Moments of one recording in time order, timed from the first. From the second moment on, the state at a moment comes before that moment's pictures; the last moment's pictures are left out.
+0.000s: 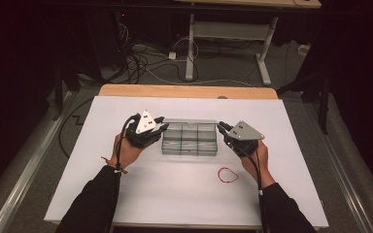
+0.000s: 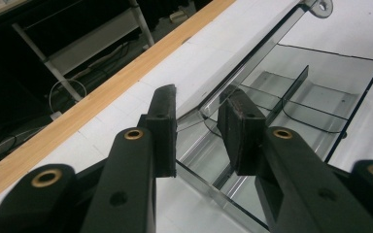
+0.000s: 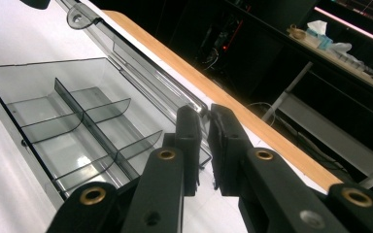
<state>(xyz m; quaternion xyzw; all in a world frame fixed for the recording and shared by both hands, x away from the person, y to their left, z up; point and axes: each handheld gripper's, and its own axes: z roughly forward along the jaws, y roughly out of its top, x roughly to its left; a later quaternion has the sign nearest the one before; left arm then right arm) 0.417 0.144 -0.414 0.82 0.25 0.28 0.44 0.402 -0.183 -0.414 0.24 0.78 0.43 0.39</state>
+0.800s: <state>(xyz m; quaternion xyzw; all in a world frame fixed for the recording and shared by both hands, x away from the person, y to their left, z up) 0.460 0.143 -0.401 0.82 0.26 0.26 0.44 0.437 -0.177 -0.393 0.27 0.77 0.45 0.37</state>
